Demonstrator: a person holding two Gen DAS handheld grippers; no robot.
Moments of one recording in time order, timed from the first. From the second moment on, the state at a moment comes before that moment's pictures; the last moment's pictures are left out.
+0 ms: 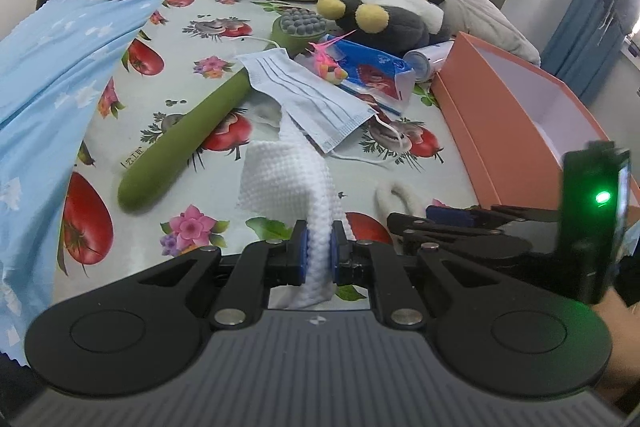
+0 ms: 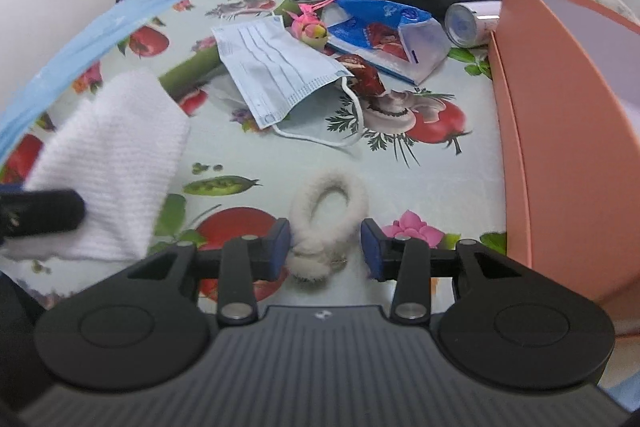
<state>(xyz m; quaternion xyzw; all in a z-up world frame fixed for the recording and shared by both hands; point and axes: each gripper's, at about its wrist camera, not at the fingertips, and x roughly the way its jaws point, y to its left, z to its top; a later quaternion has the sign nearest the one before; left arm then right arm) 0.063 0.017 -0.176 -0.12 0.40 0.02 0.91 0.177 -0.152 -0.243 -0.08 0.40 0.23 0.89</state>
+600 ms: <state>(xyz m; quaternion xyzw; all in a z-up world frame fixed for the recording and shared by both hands) 0.068 0.005 -0.150 -0.13 0.38 0.00 0.92 0.149 -0.187 -0.182 -0.07 0.34 0.21 0.91</state>
